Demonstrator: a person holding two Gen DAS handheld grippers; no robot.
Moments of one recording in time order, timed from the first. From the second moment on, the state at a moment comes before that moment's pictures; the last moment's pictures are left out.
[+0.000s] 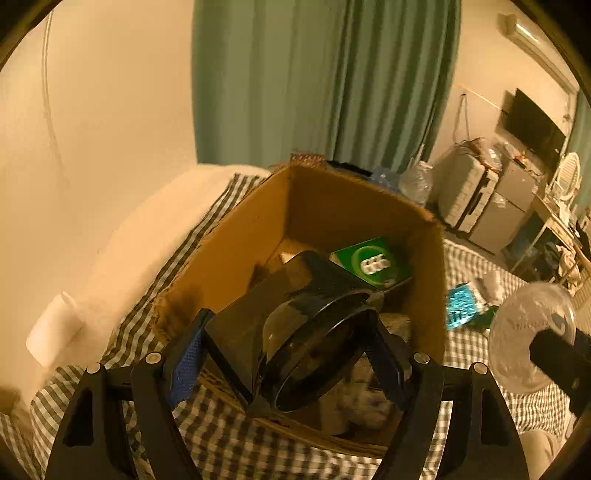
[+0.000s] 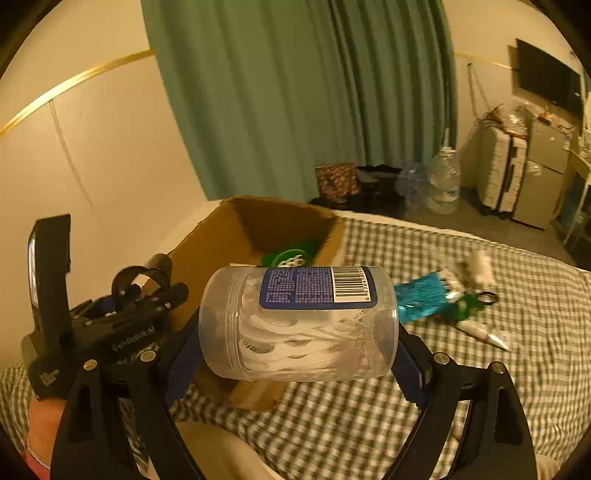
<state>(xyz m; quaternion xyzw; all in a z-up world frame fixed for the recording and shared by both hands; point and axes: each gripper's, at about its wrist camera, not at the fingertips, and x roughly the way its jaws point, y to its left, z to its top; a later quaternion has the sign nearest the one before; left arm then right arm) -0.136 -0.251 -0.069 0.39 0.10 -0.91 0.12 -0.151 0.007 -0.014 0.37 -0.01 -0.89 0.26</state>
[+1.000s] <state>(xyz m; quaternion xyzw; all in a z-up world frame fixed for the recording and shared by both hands) -0.136 -0.228 -0.065 0.42 0.07 -0.90 0.12 -0.177 -0.015 -0.010 0.35 -0.06 -0.89 0.27</state>
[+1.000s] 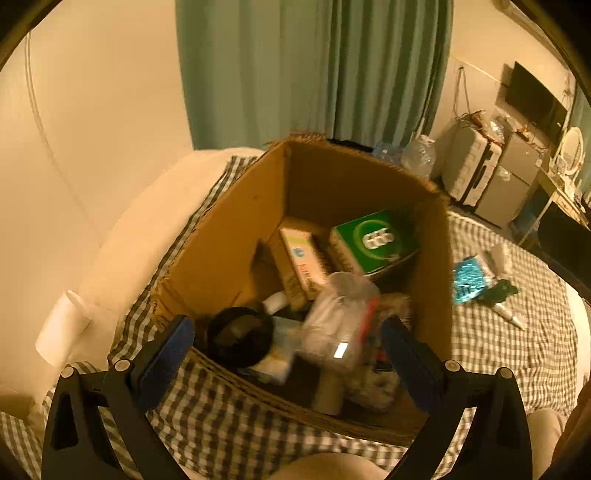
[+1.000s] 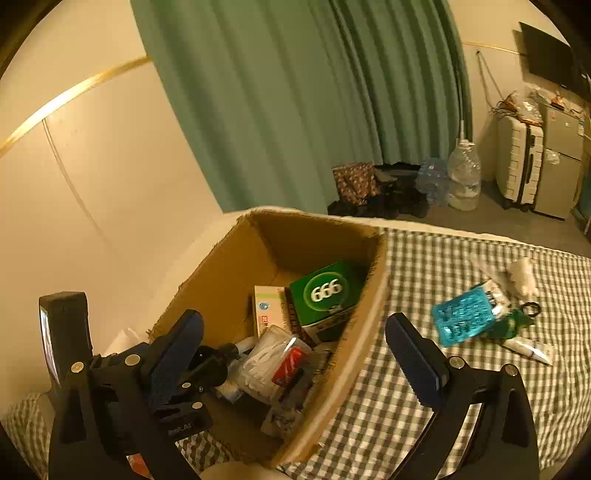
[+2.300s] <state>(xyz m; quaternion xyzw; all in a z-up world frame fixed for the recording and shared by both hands) -0.234 0.017 -0.170 0.46 -0.04 -0.89 0.00 -0.222 0.272 -0.127 0.41 -0.08 -0.91 0.07</state>
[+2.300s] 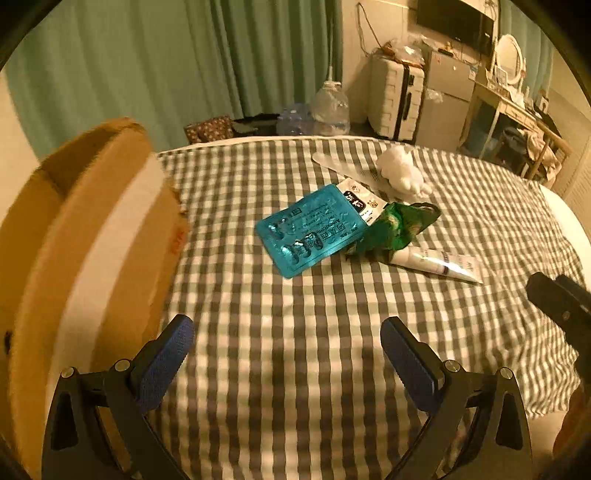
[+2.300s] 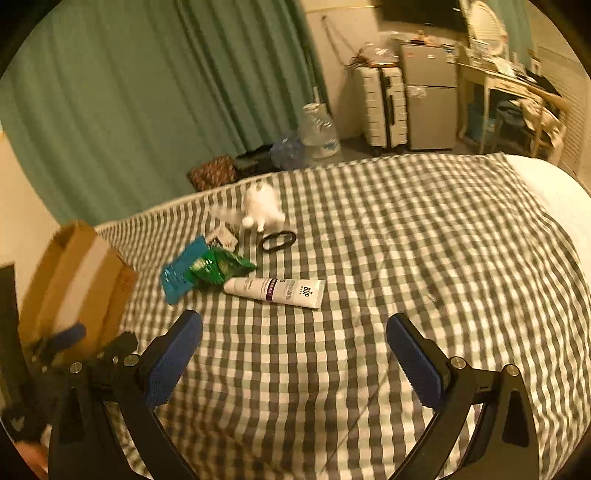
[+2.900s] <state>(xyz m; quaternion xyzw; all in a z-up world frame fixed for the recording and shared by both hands) -0.326 0.030 -0.231 0.46 -0.12 -0.88 -0.09 -0.315 0.209 -0.206 0.47 0.11 -0.86 0.19</state>
